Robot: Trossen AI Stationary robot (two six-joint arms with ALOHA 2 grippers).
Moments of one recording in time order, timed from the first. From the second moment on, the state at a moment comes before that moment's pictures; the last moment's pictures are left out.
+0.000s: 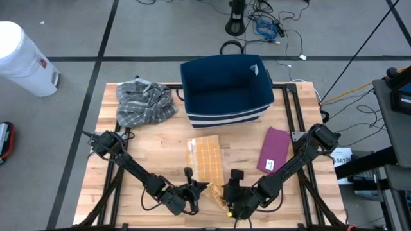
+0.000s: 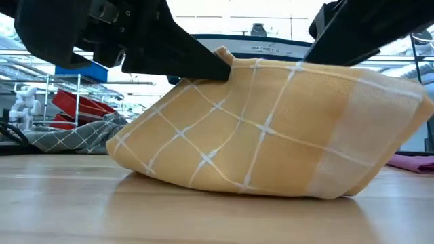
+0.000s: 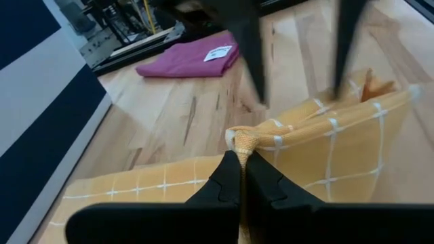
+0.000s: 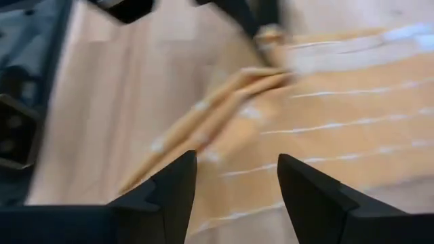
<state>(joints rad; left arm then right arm) -0.68 1.98 1.03 0.42 -0.88 -0.04 0.69 1.87 1.22 -0.31 0.56 0.64</state>
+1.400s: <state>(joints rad) -0.66 1.98 1.03 0.44 -0.85 0.01 0.62 1.94 1.22 -0.08 0.62 0.67</state>
